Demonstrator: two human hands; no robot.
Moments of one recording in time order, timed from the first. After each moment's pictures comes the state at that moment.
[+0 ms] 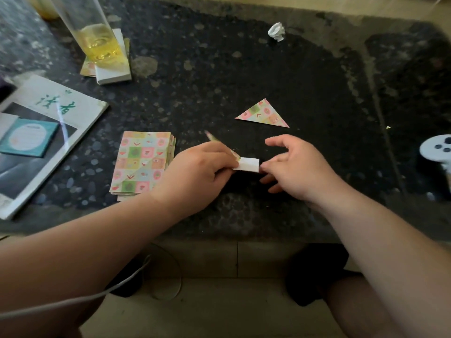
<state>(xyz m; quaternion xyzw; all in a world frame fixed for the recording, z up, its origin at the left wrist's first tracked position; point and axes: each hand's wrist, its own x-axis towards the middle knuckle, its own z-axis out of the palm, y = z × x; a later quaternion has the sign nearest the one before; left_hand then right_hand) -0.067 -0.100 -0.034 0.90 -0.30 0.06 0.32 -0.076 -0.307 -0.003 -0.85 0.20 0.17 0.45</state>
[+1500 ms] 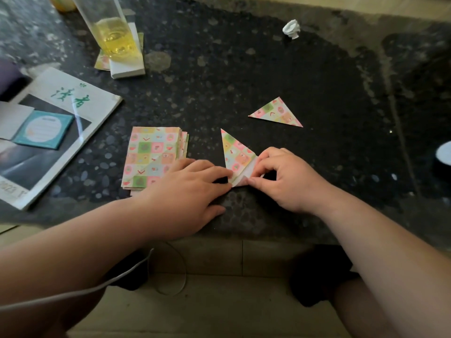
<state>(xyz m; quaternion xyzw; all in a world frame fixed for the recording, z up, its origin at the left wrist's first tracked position) -0.086 -0.056 -0.023 0.92 -0.36 -0.16 0.03 -0.075 -0.296 -0.026 -0.94 -0.07 0.19 0.29</state>
